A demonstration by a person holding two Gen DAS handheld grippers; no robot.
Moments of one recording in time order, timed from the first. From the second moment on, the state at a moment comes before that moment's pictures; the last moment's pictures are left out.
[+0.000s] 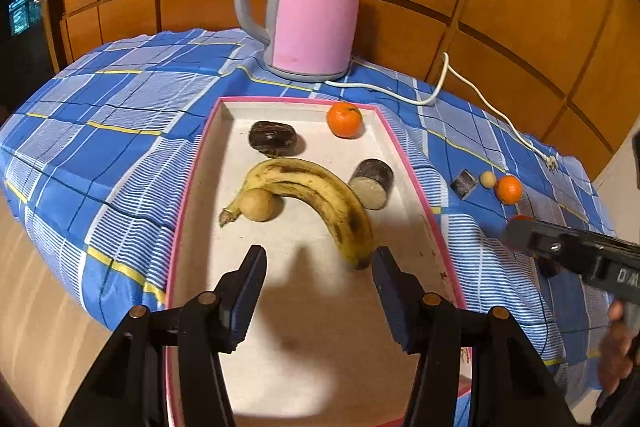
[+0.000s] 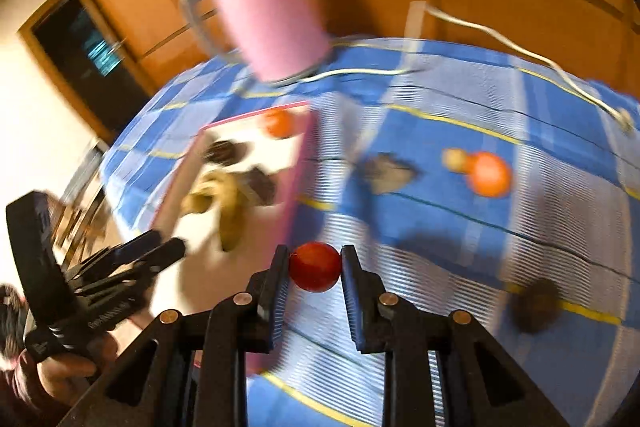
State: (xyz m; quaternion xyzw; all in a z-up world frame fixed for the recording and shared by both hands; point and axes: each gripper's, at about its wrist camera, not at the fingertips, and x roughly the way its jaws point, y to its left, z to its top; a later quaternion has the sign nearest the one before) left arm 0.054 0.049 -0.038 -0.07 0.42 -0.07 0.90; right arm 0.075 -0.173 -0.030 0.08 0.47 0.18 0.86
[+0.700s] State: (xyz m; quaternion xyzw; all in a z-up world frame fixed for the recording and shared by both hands) left arm 0.056 0.076 -0.040 -0.09 0.42 -0.03 0.90; right arm 0.116 -0.091 -0.058 0.02 0.49 0.21 0.84
